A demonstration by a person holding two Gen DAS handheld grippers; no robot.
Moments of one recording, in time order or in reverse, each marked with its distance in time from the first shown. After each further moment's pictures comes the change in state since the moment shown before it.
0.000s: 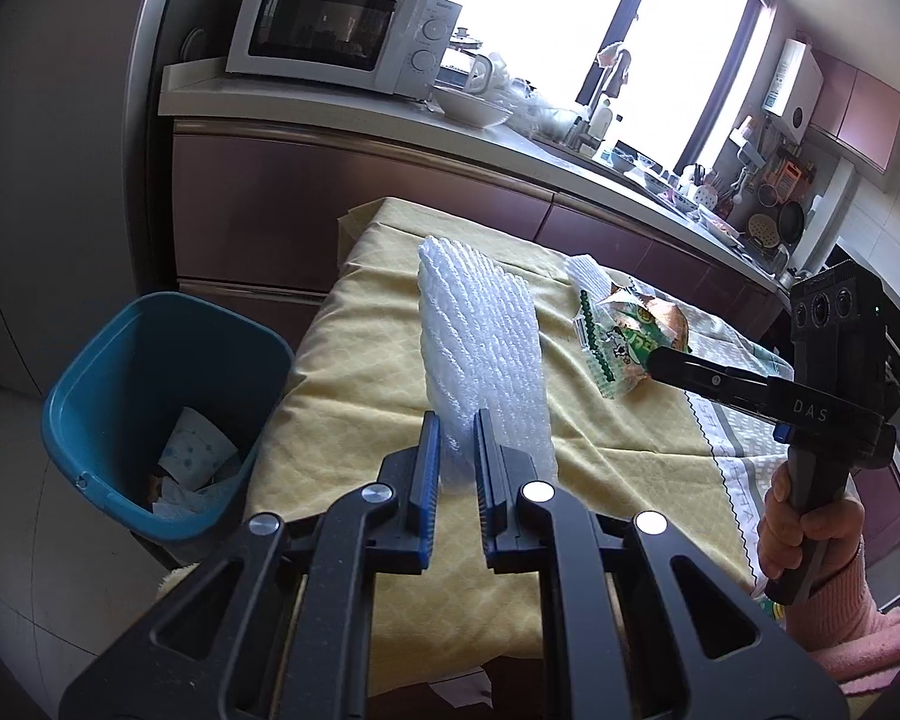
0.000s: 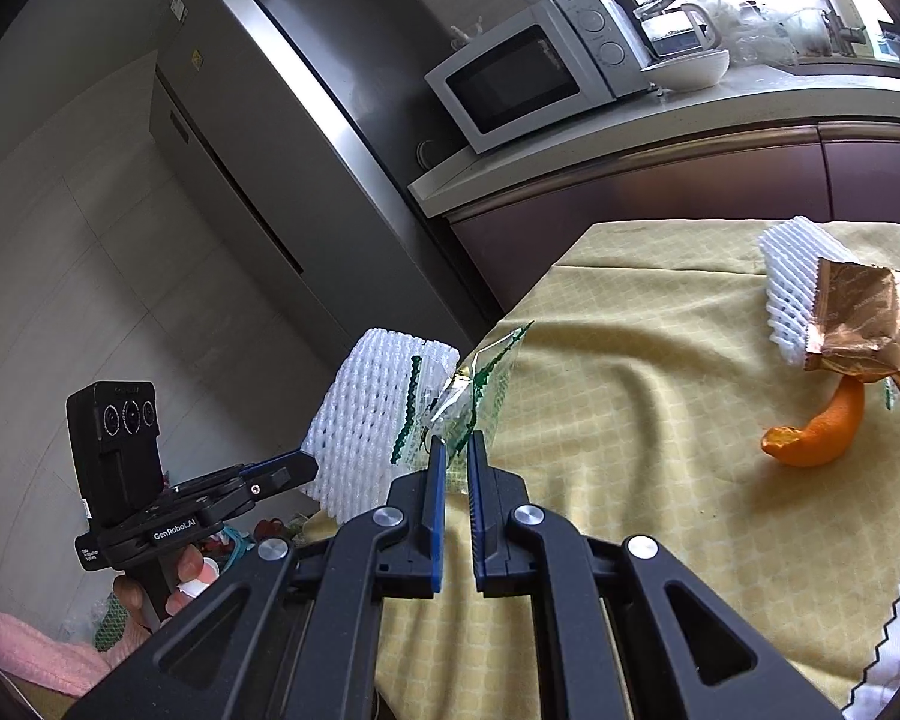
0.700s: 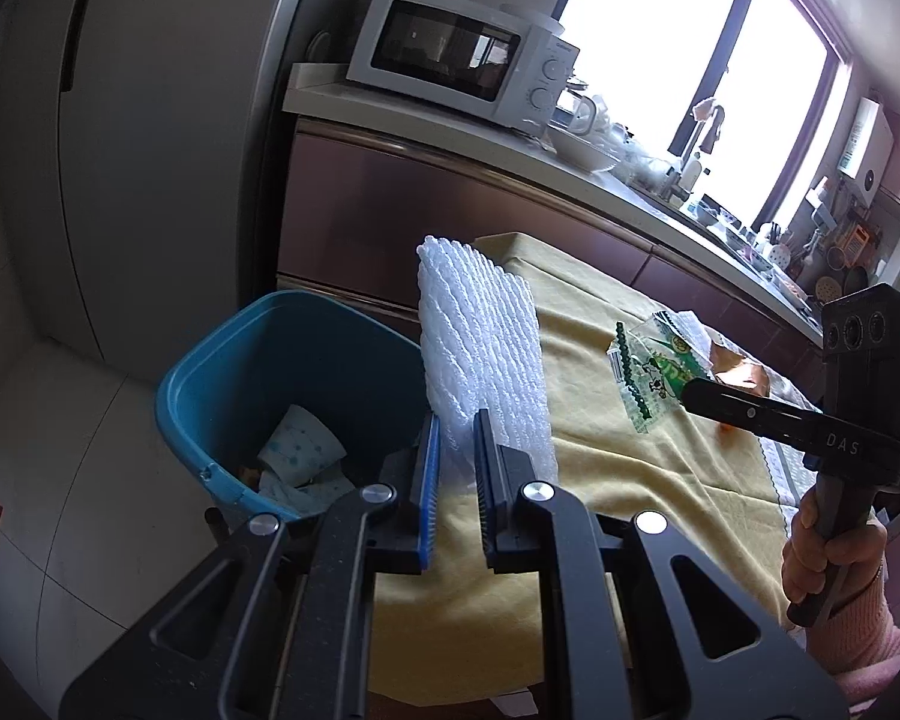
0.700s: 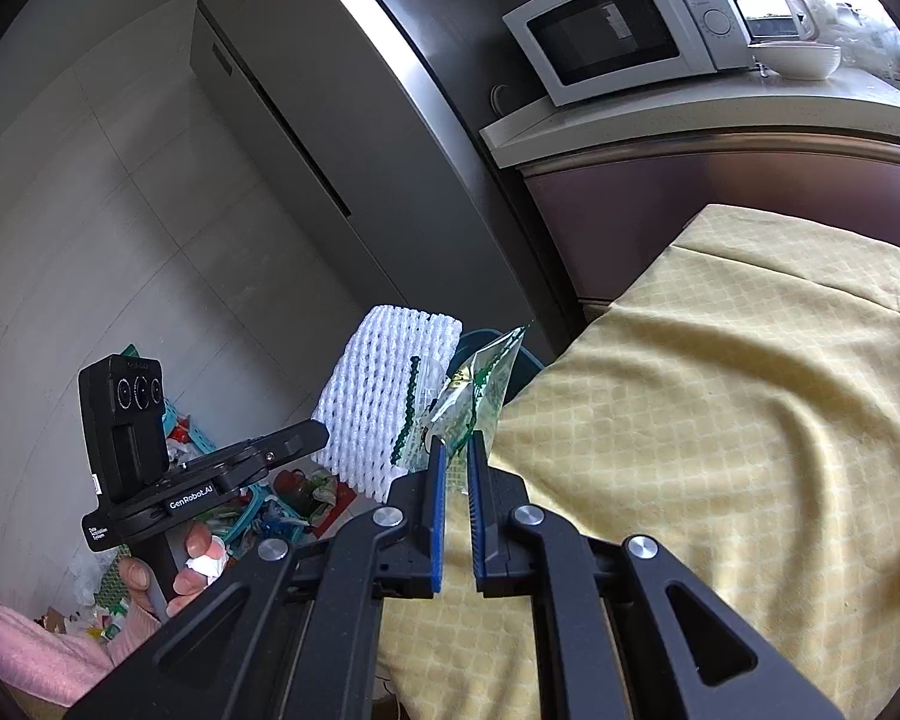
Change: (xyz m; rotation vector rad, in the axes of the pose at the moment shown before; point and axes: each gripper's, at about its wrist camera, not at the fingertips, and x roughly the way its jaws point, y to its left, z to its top) left arm -0.035 0.080 0.000 -0.136 -0.068 0.165; right arm 0.078 0.045 0.017 -0.104 0.123 0.089
